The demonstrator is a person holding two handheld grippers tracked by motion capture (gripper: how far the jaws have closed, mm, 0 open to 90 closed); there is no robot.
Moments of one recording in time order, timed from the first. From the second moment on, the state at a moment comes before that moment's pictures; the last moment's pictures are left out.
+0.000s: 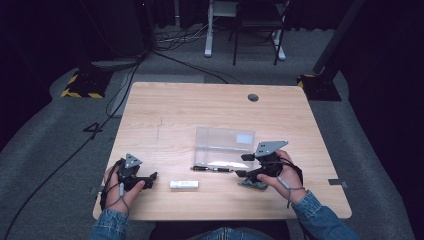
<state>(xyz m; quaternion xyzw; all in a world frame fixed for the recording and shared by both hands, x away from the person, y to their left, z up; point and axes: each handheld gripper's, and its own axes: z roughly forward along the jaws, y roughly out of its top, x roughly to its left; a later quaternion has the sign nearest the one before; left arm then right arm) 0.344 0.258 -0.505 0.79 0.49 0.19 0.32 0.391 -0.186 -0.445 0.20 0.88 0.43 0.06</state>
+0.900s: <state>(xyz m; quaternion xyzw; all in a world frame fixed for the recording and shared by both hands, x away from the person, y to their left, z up) 0.344 0.258 -0.505 0.79 0.49 0.19 0.32 0.394 -0.135 -0.458 0.14 0.91 0.39 0.06</state>
